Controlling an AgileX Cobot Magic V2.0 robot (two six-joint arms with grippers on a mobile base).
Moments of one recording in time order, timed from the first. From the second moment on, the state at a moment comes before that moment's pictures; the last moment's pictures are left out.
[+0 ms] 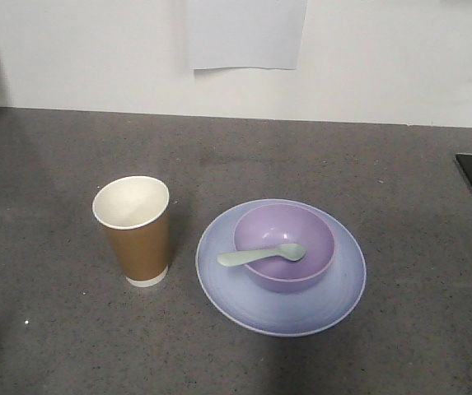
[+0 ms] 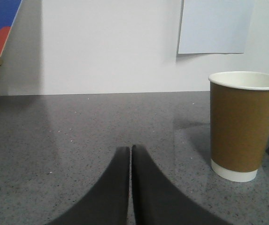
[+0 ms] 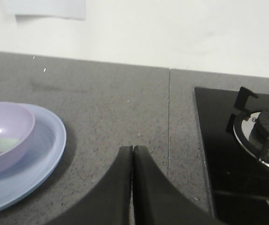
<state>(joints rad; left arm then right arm) -0.08 -0.01 0.02 0.02 0.08 -0.08 0.06 0.26 -0.43 -0.09 0.51 0.07</state>
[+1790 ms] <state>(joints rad) -0.08 -0.01 0.02 0.02 0.08 -0.08 -0.03 -0.01 0.03 -0.02 0.00 0.05</state>
